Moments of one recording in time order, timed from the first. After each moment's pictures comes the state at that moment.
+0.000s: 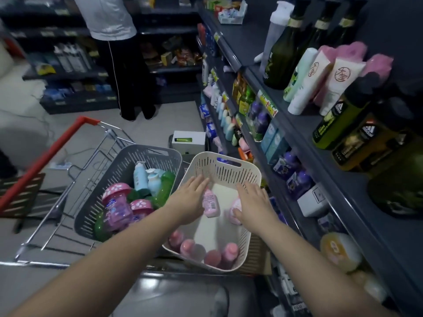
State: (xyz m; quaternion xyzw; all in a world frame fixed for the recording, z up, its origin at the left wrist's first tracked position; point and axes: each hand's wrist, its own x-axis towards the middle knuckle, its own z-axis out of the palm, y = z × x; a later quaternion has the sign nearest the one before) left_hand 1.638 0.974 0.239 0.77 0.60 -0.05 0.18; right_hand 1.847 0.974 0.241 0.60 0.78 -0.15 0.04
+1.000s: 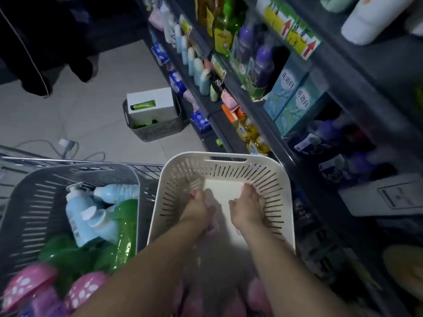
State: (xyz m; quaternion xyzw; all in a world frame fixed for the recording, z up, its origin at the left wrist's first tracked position) left_hand 1.676 1.126 0.007 0.68 0.62 -0.17 0.36; right_hand 1.811 1.104 0.014 0.85 0.43 -0.31 -0.02
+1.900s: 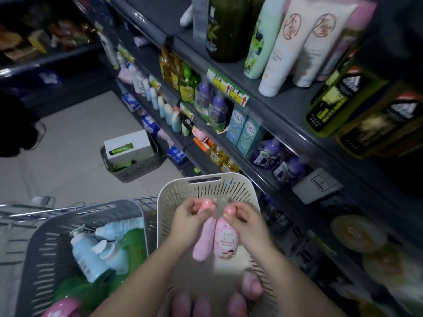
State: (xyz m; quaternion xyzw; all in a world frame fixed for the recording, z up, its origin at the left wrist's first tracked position) left_hand 1.660 1.112 0.161 0.46 0.52 0.29 0.66; right_hand 1.806 1.041 0.163 0.72 0.28 -0.47 -0.43
